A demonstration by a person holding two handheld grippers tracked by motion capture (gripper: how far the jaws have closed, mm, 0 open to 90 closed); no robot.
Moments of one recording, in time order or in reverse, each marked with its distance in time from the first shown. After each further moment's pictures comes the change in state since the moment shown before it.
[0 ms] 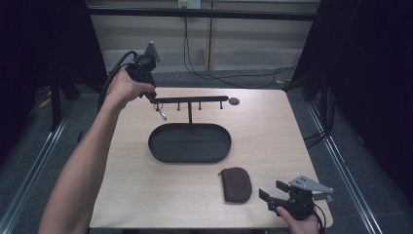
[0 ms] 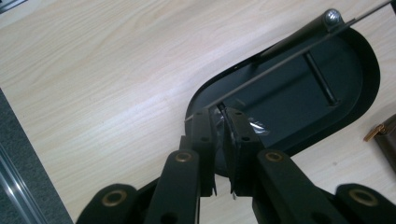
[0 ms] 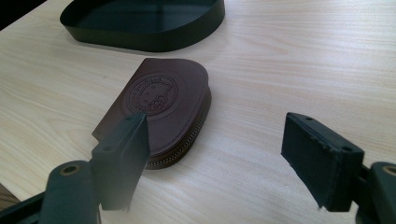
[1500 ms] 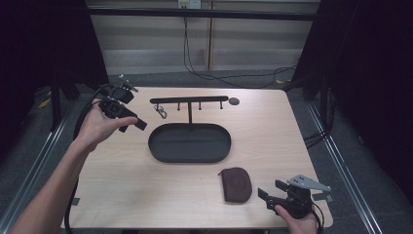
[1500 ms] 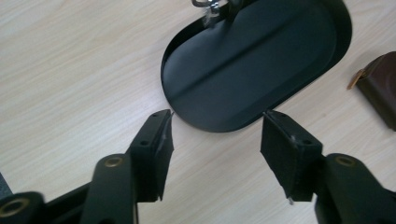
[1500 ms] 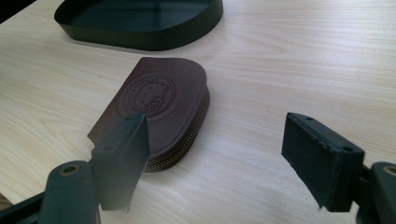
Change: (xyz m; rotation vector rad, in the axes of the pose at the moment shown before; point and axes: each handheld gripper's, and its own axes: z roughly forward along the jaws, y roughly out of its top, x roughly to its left) left arm 0.005 -0.112 0.012 -0.136 -0.109 0.046; right arm 0.000 0.002 0.004 0.012 -0.008 0.001
